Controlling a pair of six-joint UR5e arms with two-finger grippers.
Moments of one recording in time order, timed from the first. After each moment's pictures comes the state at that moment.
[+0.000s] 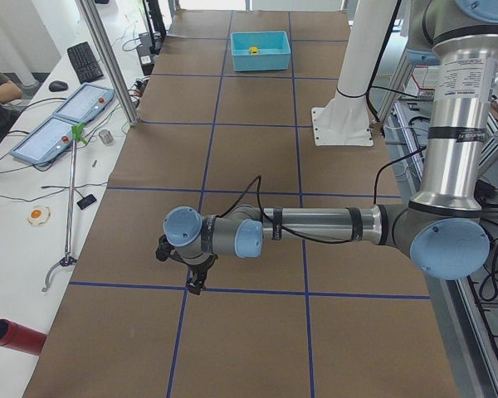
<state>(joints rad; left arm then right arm) -1.52 -1.62 -1.50 -1.64 -2.44 0.22 1.70 -1.56 1.56 -1.64 2.34 -0.30</state>
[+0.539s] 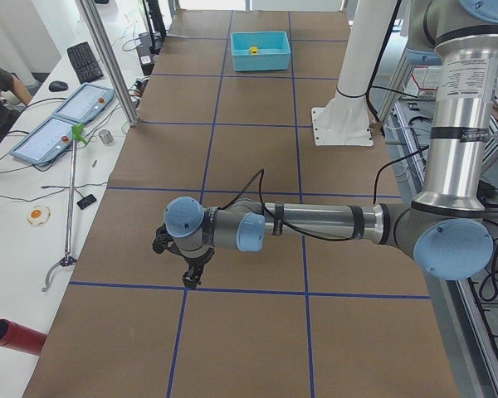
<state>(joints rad) -1.54 -1.62 -1.54 -1.64 -2.43 0.24 1.66 -1.56 1.58 -1.64 2.34 -0.33</state>
